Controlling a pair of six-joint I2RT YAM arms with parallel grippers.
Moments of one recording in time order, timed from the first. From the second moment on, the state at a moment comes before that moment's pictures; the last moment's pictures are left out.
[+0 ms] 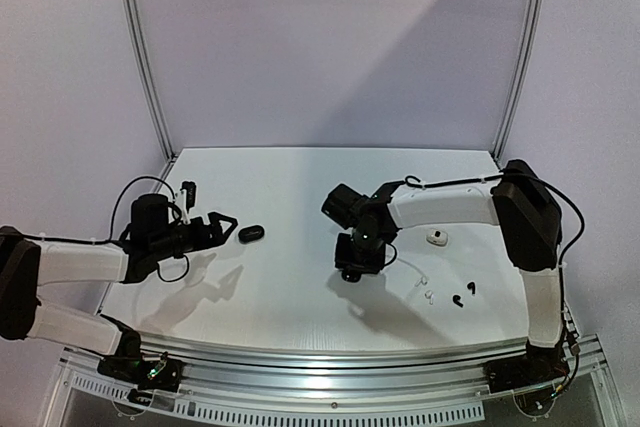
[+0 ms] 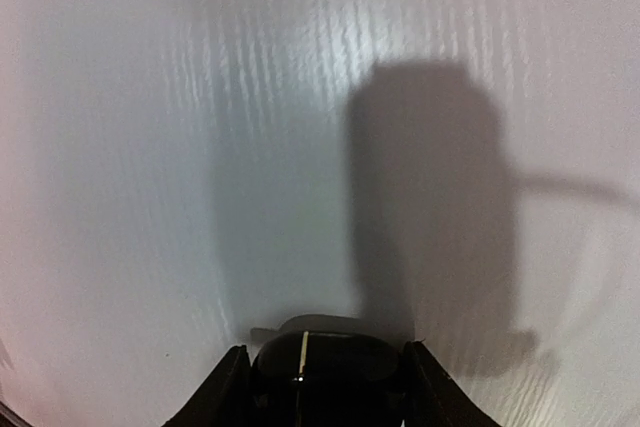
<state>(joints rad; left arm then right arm) -0.31 1.24 0.36 0.42 0.25 -0.50 0.93 2.12 1.54 -0.72 0.07 1.06</state>
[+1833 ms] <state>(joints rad) -0.31 1.15 0.33 0.45 0.30 -0.43 0.92 2.12 1.53 -0.74 -0.18 0.65</state>
